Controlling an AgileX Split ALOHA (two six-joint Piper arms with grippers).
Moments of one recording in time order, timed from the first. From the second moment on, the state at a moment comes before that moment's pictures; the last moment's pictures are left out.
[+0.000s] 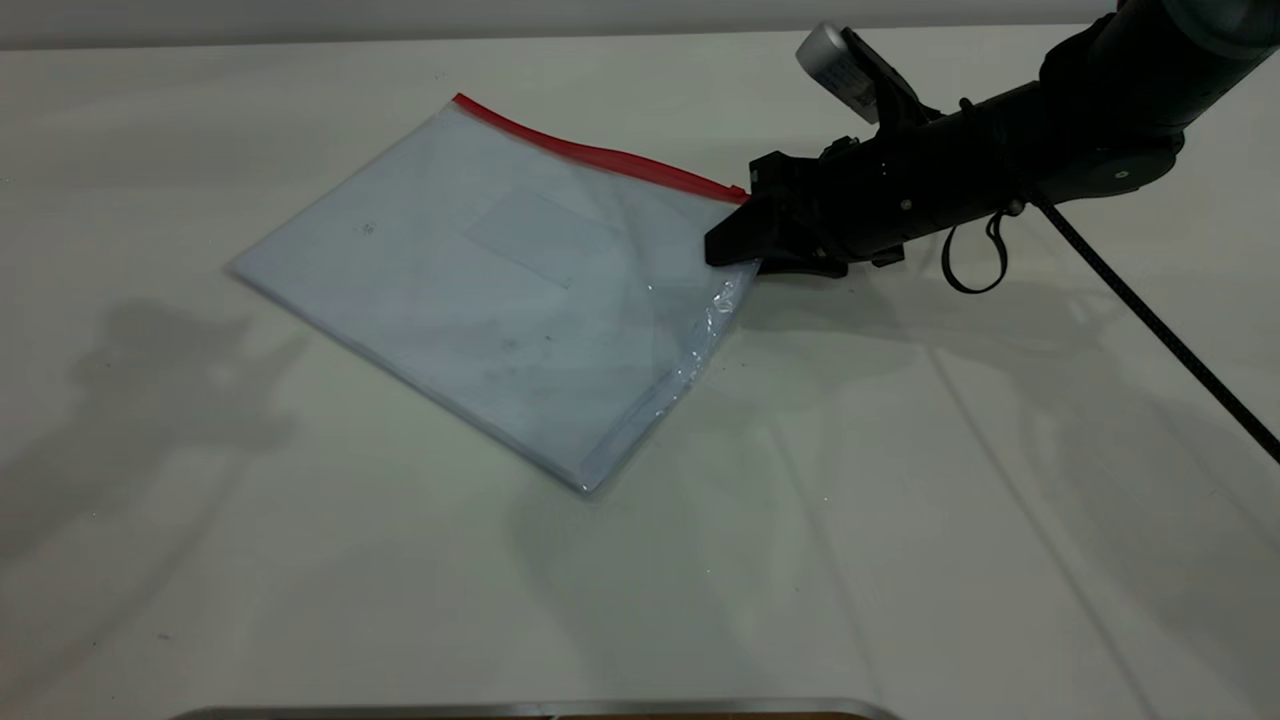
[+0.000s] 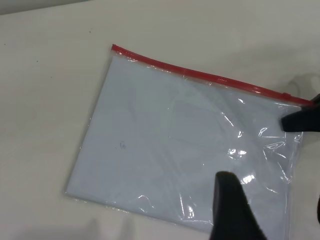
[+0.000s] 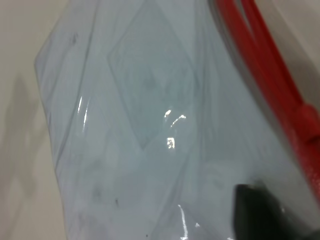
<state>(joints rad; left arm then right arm) 0.03 1.45 -0.86 -0.99 0.42 1.04 0.22 2.63 -1.43 1.77 0.72 -1.56</state>
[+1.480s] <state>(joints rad) -0.08 2.16 -1.50 -0.99 0.99 1.31 0.41 2.36 -1.50 1.11 0.68 -1.37</state>
